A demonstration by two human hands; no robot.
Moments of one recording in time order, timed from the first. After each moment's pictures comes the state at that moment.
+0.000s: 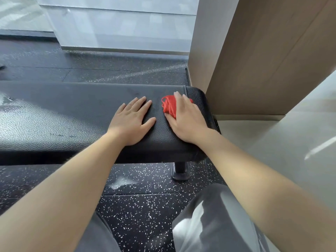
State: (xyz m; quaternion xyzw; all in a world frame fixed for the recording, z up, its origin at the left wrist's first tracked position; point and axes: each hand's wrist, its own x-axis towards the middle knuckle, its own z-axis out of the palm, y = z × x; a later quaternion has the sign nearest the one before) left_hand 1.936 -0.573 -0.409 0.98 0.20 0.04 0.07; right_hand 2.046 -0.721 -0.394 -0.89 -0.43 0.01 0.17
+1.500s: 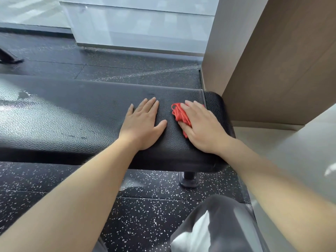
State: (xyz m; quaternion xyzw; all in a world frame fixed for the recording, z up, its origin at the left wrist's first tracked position) left_hand 1.937 -0.570 -0.406 0.96 0.25 0.05 0.10; right_hand 2.056 -0.717 -0.397 -0.85 -0.51 0.01 0.12
